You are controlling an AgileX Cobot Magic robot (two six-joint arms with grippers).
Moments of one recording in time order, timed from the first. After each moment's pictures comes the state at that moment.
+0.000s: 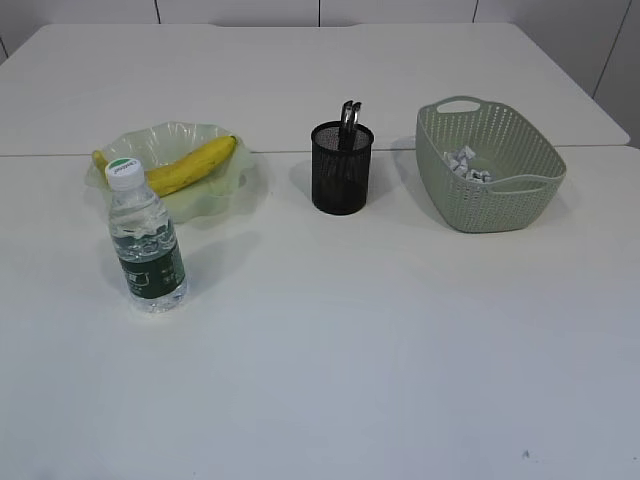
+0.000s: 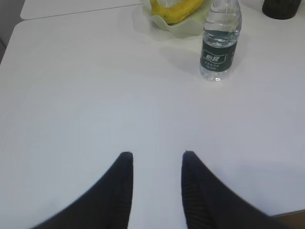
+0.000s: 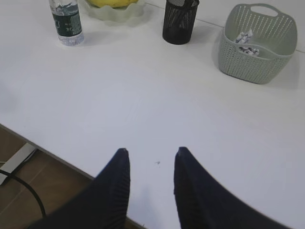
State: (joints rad) left arm -0.02 0.01 -0.52 -0.02 1.11 0.05; right arm 0.22 0.04 -0.57 0.19 1.12 -0.30
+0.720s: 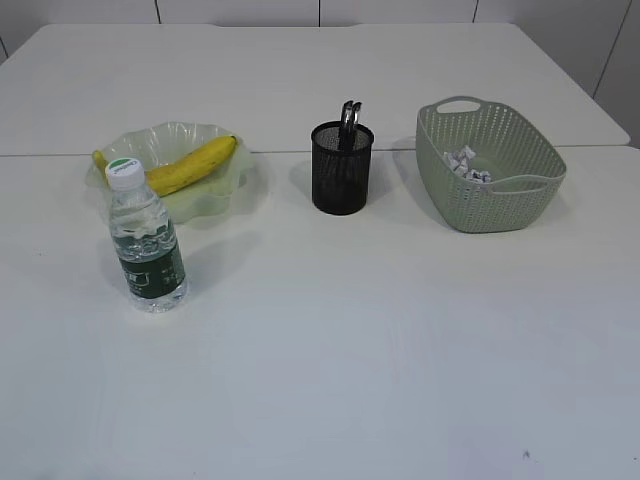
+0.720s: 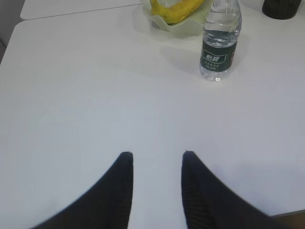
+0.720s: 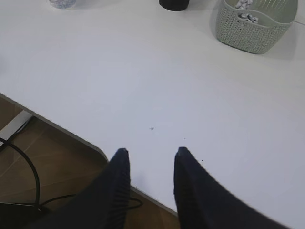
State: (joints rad) left arm -0.02 0.01 -0.52 -0.02 1.11 0.05; right arm 0.22 -0.02 -0.57 0.14 1.27 -0.30
